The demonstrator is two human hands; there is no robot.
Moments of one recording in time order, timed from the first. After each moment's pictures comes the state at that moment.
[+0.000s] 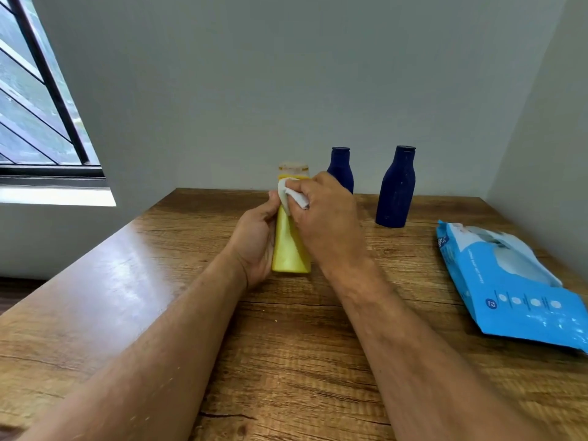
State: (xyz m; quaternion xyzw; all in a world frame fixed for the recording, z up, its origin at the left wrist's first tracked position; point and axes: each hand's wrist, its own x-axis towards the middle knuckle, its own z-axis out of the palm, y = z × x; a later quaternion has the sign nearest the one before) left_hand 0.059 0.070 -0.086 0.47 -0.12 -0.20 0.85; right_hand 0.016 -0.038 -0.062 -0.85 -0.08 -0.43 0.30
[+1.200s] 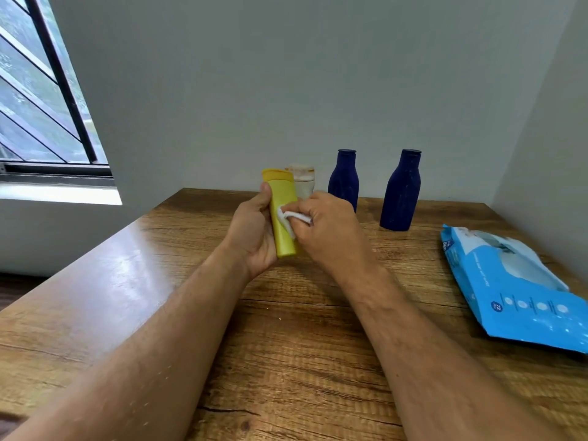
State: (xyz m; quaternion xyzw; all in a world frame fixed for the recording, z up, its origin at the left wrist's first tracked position) left_hand 0.063 0.079 -0.075 0.41 -0.08 -0.20 0.89; right_hand 0.015 -0.043 -0.068 -0.89 -0.13 -0.32 0.29
